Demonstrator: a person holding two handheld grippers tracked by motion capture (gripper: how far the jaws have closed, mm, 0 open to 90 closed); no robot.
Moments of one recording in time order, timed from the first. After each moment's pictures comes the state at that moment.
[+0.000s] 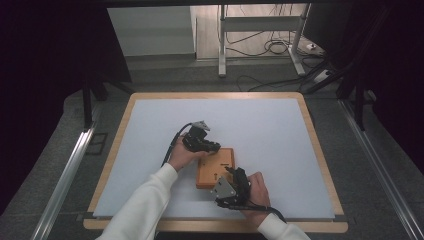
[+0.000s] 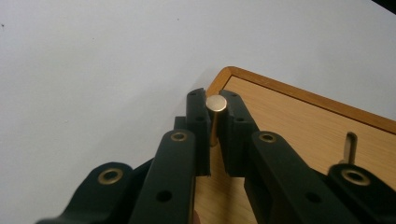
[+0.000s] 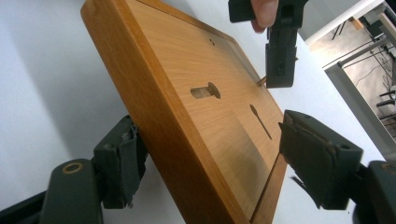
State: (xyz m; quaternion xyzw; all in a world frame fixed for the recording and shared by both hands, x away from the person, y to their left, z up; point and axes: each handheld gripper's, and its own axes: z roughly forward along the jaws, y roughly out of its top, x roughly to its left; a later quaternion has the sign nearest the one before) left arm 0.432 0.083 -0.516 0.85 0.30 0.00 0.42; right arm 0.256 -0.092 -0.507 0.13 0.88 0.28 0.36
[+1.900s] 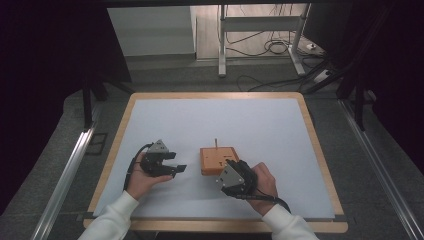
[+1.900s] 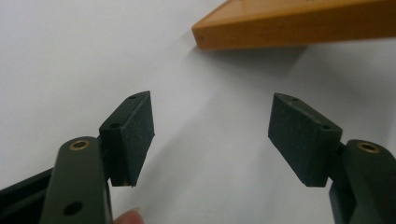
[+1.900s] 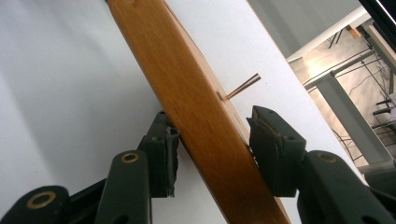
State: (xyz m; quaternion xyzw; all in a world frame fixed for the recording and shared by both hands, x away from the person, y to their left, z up) left arm 0.332 0.189 -0.517 0.84 0.35 0.10 0.40; right arm 0.271 -0.104 -0.469 0.11 0.88 0.29 0.37
